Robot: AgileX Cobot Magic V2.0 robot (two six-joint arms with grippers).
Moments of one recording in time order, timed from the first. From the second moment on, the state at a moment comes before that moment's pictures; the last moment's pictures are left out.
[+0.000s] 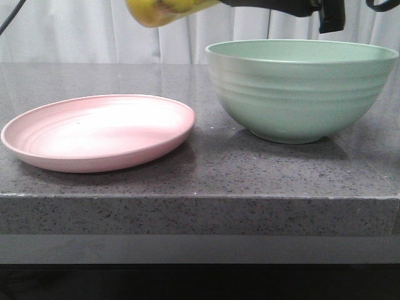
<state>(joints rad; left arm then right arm) -0.78 1.45 -1.33 -0.18 0.69 0.09 0.30 1.33 -0.87 1.78 0.65 -0.72</state>
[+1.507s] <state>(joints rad) -0.78 1.44 -1.34 -0.18 0.69 0.09 0.11 1.46 -1.13 1.00 0.46 -0.90</state>
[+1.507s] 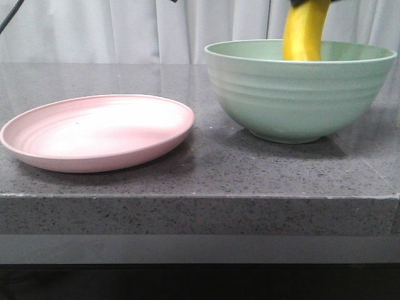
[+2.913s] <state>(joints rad) -0.71 1.44 -1.34 -0.14 0.54 0.08 0.15 1.31 -1.13 0.92 0.64 -0.94</state>
